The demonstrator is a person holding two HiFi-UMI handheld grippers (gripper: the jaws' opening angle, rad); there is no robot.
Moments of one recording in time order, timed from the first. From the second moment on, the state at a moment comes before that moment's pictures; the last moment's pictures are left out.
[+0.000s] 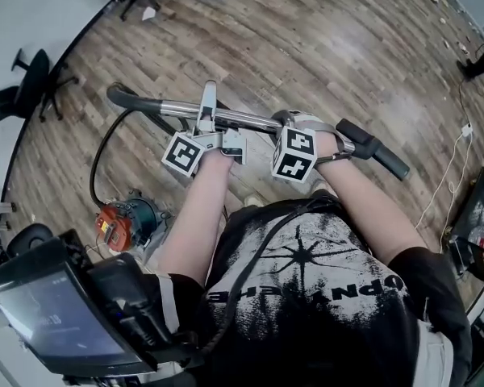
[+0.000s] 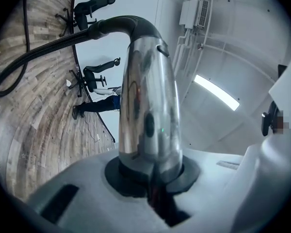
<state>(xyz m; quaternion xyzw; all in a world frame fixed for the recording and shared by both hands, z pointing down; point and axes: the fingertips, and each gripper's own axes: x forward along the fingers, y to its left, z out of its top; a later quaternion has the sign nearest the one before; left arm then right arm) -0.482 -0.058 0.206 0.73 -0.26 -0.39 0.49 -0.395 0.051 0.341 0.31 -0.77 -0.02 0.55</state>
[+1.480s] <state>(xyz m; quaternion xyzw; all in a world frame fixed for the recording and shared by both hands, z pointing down) -0.129 -0.061 0.238 0.75 -0.20 -0.34 0.53 -0.063 0.064 0.374 0.36 -0.75 0.04 0.56</state>
